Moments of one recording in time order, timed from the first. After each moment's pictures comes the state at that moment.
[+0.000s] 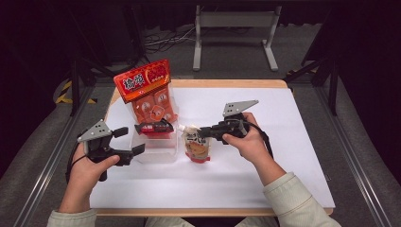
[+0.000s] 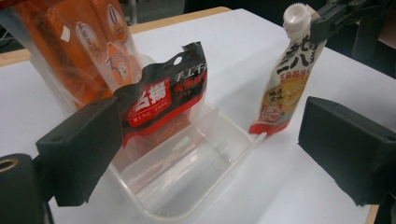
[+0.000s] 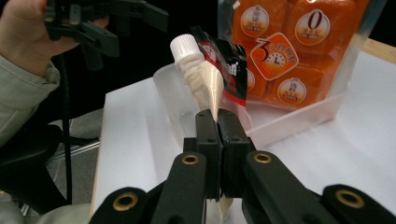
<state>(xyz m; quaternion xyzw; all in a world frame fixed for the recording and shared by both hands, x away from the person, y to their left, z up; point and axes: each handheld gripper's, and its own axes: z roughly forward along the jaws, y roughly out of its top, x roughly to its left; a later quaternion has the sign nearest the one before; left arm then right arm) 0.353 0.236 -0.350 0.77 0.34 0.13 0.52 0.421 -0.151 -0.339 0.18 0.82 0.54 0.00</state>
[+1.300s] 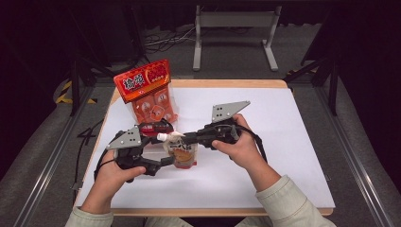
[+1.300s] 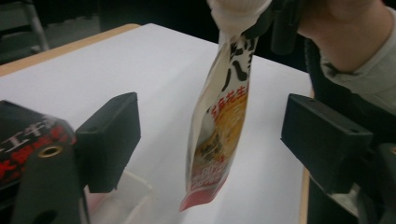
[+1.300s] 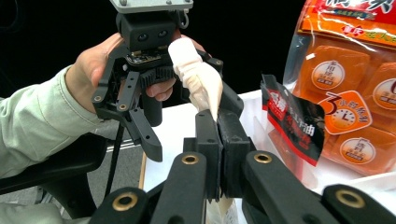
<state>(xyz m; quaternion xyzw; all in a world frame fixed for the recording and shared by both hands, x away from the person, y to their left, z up) 0.347 0.168 -0.354 0.79 0.19 0.06 0.57 0.388 -0.115 -0.306 0.10 0.82 0.57 -0.02</state>
